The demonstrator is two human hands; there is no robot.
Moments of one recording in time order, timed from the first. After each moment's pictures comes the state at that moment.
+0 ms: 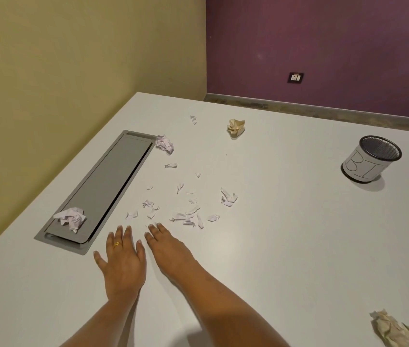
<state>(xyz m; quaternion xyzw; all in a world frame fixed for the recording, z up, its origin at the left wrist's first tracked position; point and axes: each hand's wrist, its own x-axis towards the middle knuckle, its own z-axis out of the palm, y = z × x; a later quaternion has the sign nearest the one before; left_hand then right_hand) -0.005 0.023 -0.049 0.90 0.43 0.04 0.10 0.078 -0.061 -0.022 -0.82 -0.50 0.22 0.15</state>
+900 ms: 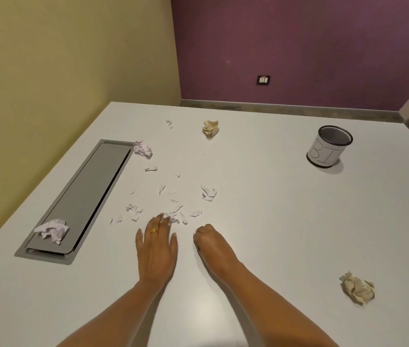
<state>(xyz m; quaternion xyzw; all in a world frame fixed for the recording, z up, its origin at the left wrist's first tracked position) 0.034 -0.039 -0.029 0.96 0.22 0.11 0.15 0.097 -0.167 -0.018 -0.91 -0.38 0.10 0.16</state>
